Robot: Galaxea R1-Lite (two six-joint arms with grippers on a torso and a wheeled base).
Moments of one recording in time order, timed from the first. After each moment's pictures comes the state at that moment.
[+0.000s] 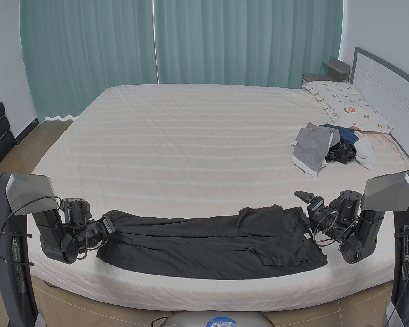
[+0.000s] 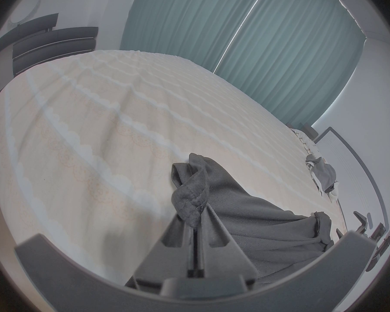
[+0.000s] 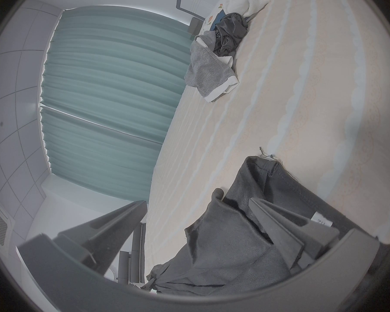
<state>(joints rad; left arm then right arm) 0.02 2.40 -0.65 -1.16 -0.11 -0.50 0.13 2.45 -0.63 -1.55 0.20 1.15</state>
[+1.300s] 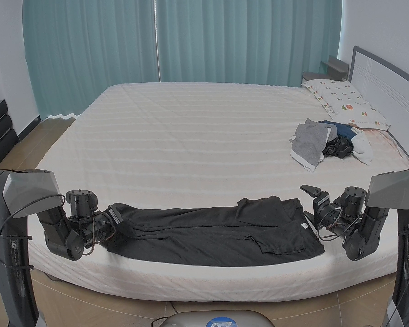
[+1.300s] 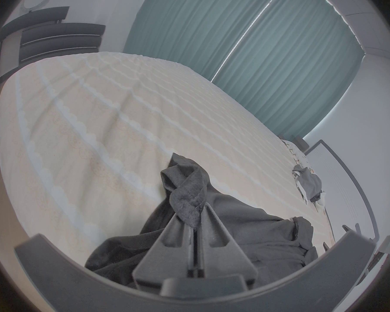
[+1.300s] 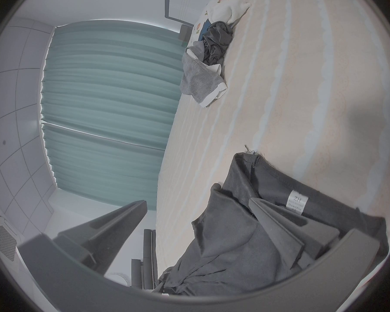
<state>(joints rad) -0.06 2.36 -0.69 -1.15 -0.07 -0.62 0.10 2.42 -0.63 -1.55 0.20 1.25</state>
